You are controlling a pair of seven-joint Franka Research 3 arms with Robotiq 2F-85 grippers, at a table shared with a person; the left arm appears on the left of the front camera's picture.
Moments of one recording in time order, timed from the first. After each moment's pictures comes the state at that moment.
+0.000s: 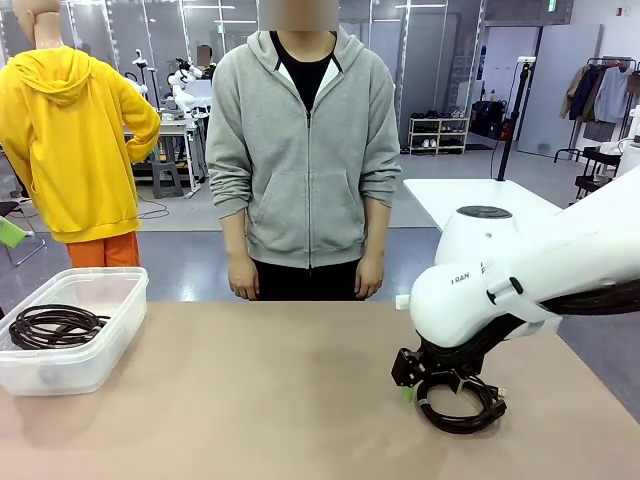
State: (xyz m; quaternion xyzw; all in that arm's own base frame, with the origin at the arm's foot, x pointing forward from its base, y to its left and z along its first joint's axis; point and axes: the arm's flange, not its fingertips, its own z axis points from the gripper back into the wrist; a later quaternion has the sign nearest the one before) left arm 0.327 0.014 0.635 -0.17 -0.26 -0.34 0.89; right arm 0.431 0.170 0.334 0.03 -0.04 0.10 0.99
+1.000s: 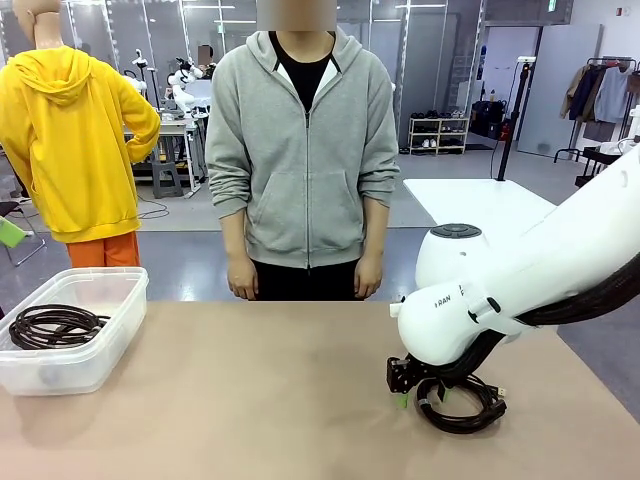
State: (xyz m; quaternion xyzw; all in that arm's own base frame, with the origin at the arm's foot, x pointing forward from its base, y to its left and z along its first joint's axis) left arm 0.327 0.014 0.635 -0.17 -0.26 -0.34 0.89; right arm 0.453 0.183 0.305 0.00 -0.04 0.06 1.00
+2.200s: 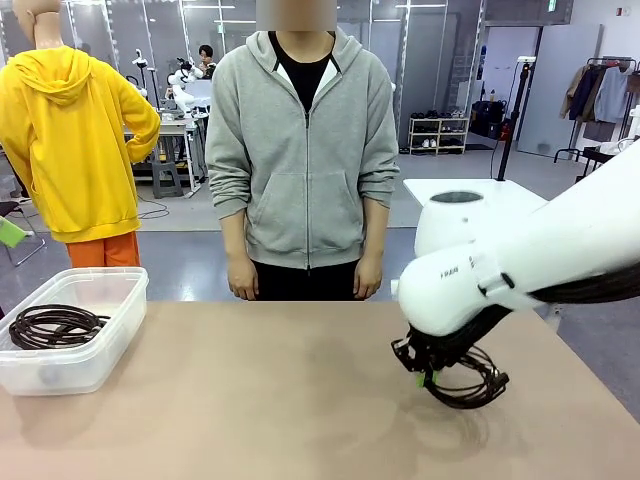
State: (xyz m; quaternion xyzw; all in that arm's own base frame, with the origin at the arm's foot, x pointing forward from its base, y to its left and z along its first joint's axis) left arm 0.327 0.014 0.635 -0.17 -0.26 -0.34 0.89; right arm 0.446 0.186 0.367 -0.01 -0.05 0.05 1.00
